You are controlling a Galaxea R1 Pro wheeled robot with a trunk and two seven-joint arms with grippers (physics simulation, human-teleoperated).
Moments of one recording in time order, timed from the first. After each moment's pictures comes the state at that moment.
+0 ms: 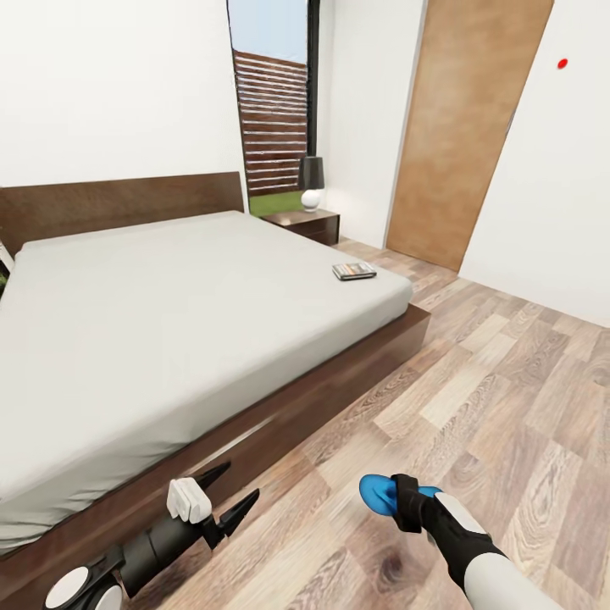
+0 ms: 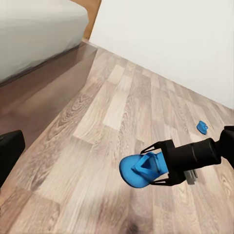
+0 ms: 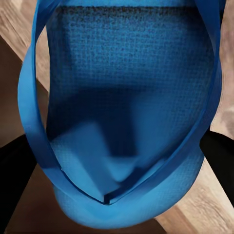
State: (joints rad) left arm 0.03 0.15 -0.06 -1.65 0.36 0.17 -0.68; right arm -0.61 0.00 -0.16 -0.42 -1.57 0.15 -0.29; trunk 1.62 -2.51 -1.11
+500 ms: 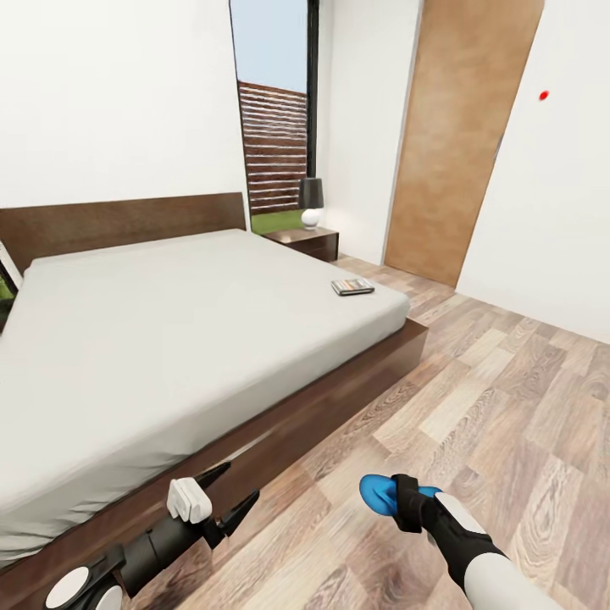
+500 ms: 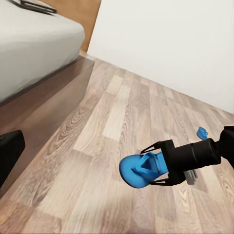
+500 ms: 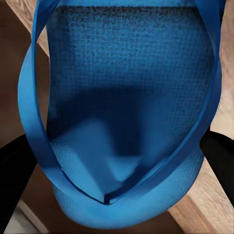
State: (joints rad) left arm 0.03 0.15 -0.07 -1.65 0.36 0.17 -0.68; right arm -0.61 0.00 -0.16 -0.42 -1.57 0.15 -0.29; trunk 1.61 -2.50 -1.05
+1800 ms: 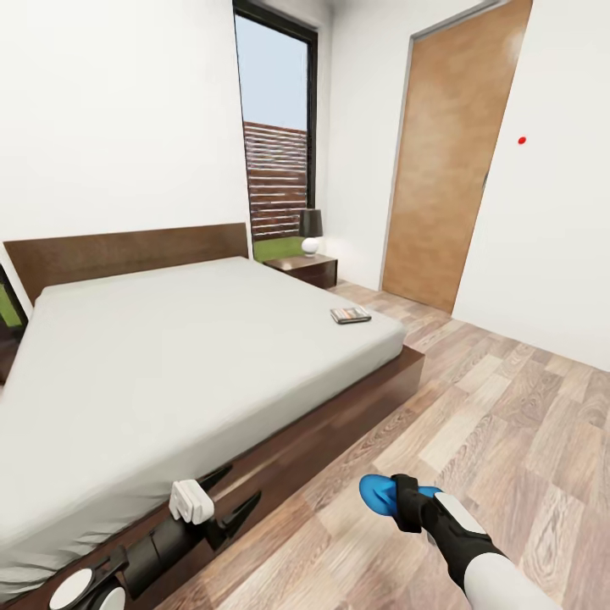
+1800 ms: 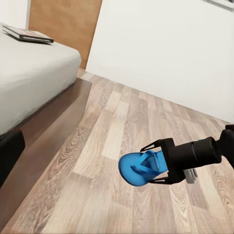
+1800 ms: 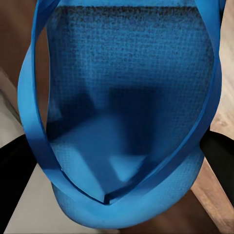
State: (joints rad) left arm 0.03 0.14 -0.07 -1.63 0.36 0.17 -0.68; right arm -0.61 0.00 -0.16 -0.42 -1.57 0.15 -0.29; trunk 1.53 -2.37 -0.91
